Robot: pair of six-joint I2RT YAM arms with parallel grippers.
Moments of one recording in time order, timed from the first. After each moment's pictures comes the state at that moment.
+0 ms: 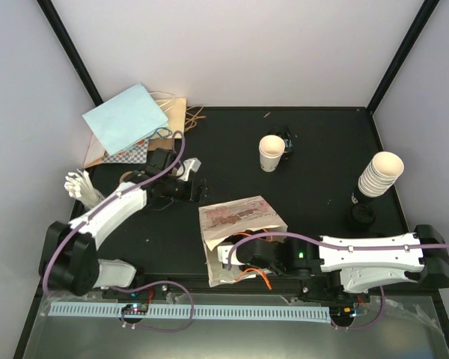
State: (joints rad) left arm -0.39 1.38 0.89 -0.51 0.60 -0.34; right arm 1.50 1.14 0.83 -0.56 0.49 -0.52
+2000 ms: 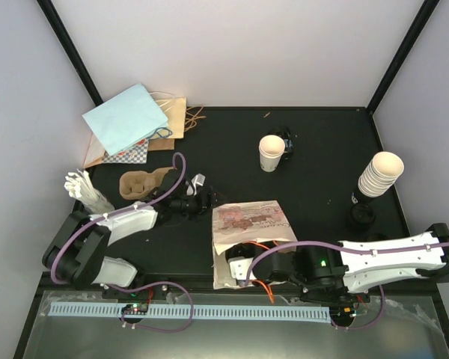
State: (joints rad) left arm -0.51 1.36 0.53 0.12 0.66 -1.01; right arm 1.64 1.00 0.83 -0.72 0.46 -0.44
